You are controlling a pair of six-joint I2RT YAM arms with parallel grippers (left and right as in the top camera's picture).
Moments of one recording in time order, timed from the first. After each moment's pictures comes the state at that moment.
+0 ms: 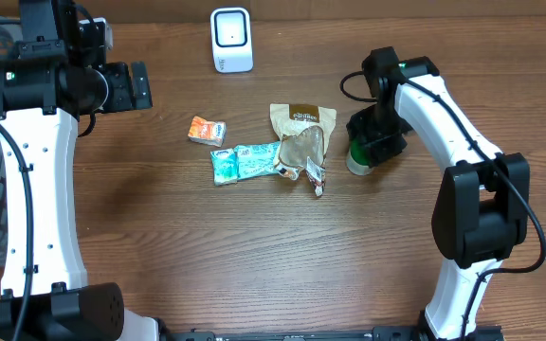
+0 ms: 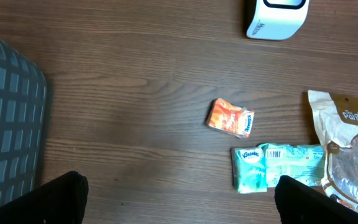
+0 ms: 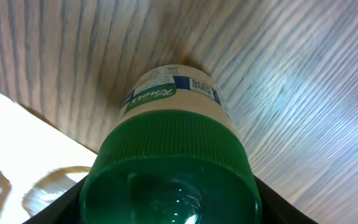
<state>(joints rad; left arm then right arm) 0.10 1.68 1.88 -1.23 0.06 -0.05 0.20 2.07 1.68 -1.21 -0.10 1.33</state>
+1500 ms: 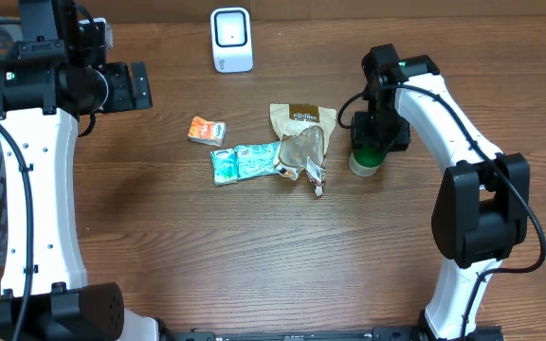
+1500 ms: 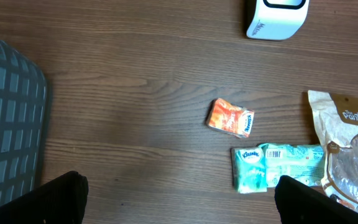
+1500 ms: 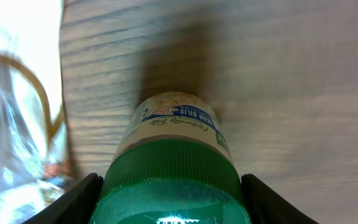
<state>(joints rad) 0.10 1.68 1.88 -1.23 0.06 -0.05 0.20 2.07 1.70 -1.22 -0.02 0.34</state>
